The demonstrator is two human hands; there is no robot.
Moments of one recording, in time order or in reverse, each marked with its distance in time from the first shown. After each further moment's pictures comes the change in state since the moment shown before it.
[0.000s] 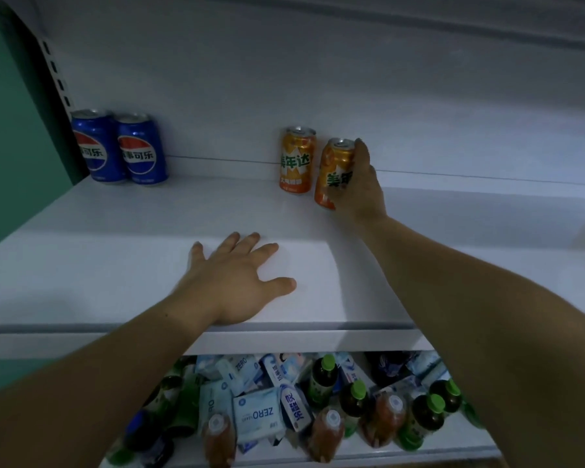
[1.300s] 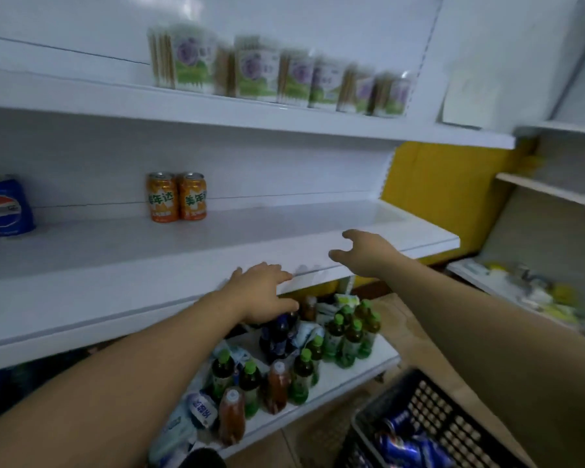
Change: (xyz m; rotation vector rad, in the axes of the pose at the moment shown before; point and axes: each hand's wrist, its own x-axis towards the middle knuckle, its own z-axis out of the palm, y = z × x) left_hand -0.080 0.186 -0.009 -0.029 -0.053 0.554; right_hand -0.201 0.000 -0.278 -0.610 -0.247 0.388
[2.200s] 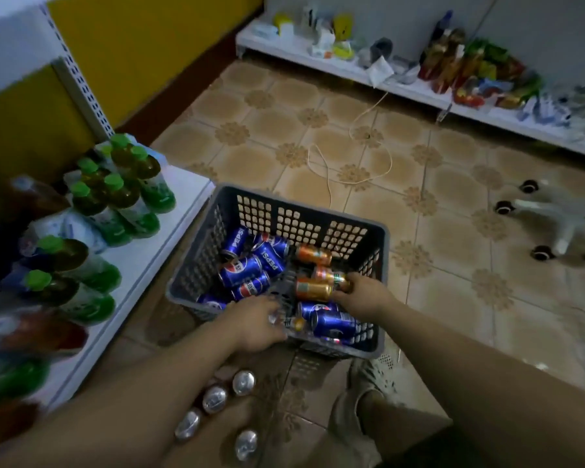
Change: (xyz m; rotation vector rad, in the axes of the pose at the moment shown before) left_hand 0.084 0.263 0.404 0.059 -0.856 0.500; right_hand -0.246 0.403 0.251 0.401 -0.321 1.004
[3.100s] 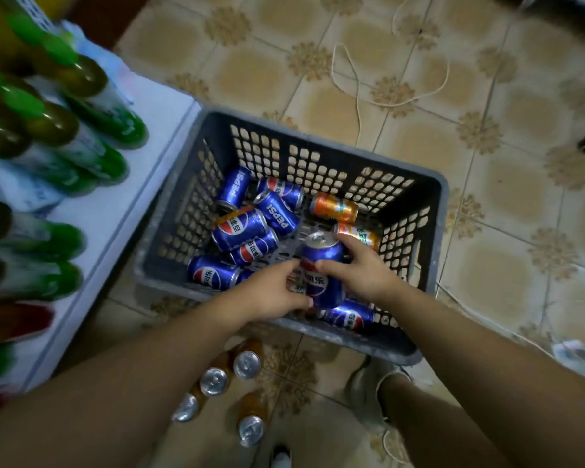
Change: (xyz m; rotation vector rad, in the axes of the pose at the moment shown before) left_hand 0.128 -0.023 0.029 -0.593 -0.171 -0.041; right_hand 0.133 0.020 0.066 0.661 -0.172 -0.136
